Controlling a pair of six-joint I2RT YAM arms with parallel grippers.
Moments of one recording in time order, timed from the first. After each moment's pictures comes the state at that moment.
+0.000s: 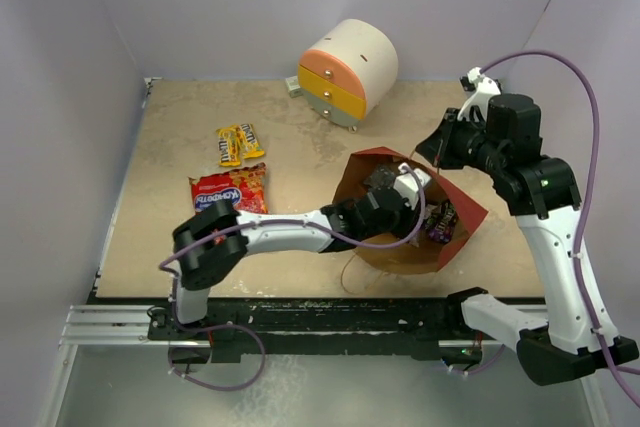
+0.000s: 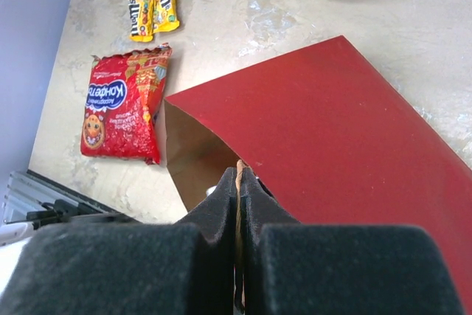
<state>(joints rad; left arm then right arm) -1.19 1.96 1.33 0.28 -0.16 -0.35 0.25 1.07 1.52 -0.96 -0.21 0.34</state>
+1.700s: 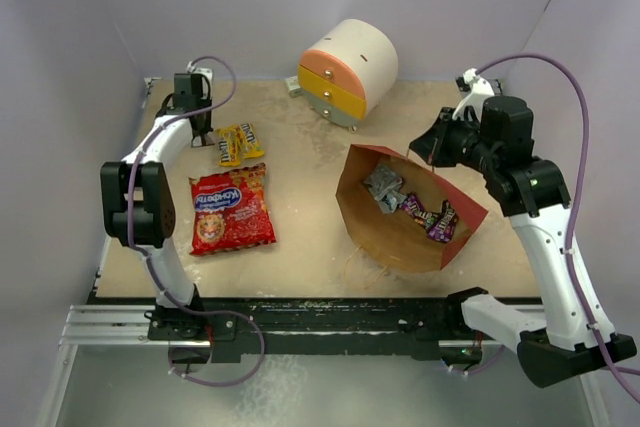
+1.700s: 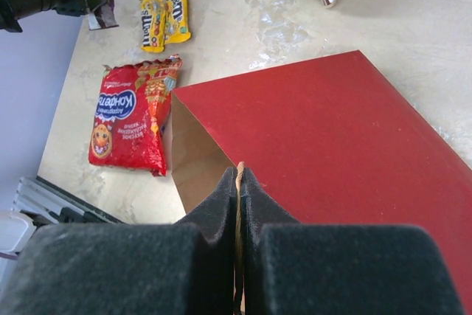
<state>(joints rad) -0.02 1.87 1.45 -0.32 -0.22 0.09 0.25 1.06 1.41 -0.82 -0.23 0.36</state>
